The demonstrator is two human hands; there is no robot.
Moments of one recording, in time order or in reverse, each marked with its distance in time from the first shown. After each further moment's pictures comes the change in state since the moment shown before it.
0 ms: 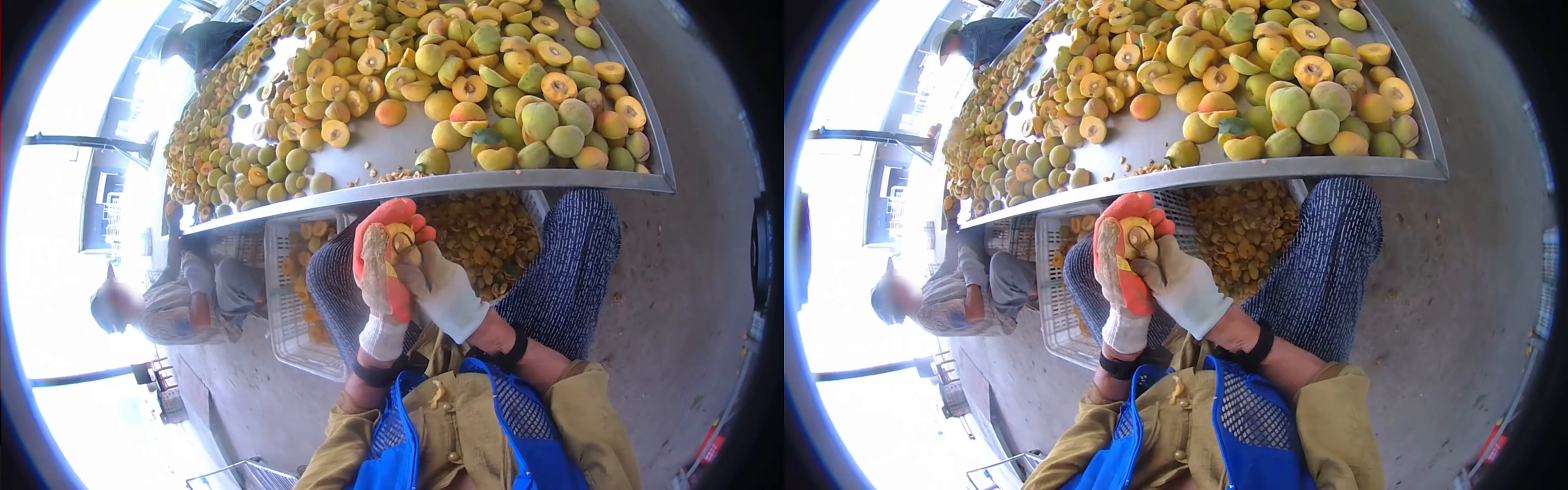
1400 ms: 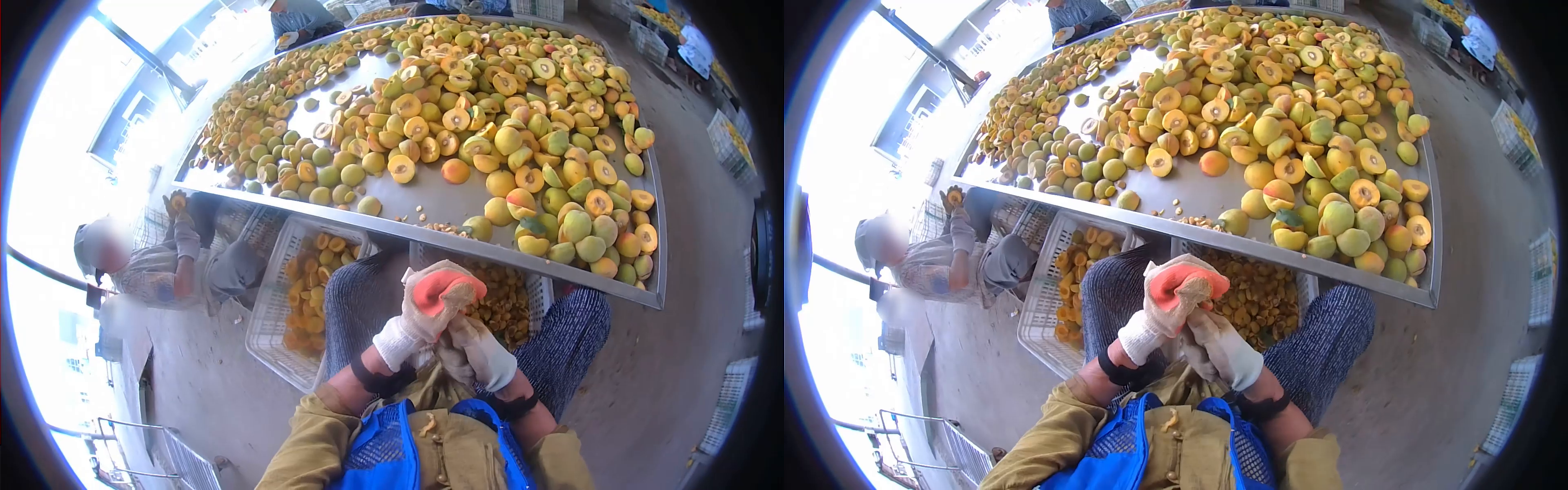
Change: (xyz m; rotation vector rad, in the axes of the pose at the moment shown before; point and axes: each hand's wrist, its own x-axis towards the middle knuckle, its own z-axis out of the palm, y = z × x) left_hand 0.019 0.016 -0.018 0.382 -0.362 0.171; right_hand -0.009 -0.032 -0.043 0.584 -0.572 0.348
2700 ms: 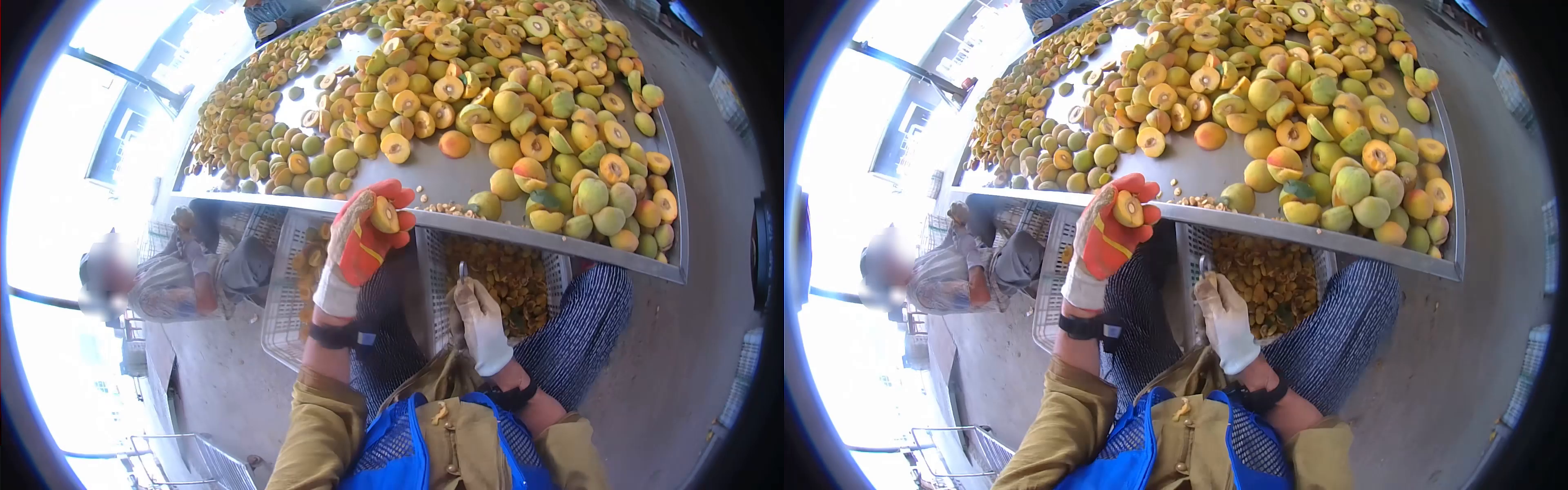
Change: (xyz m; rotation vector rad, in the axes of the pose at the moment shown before) left_hand 0.052 -0.017 -0.111 -0.611 0.114 -0.331; right_hand 0.036 0.029 0.006 0.039 0.540 -0.088
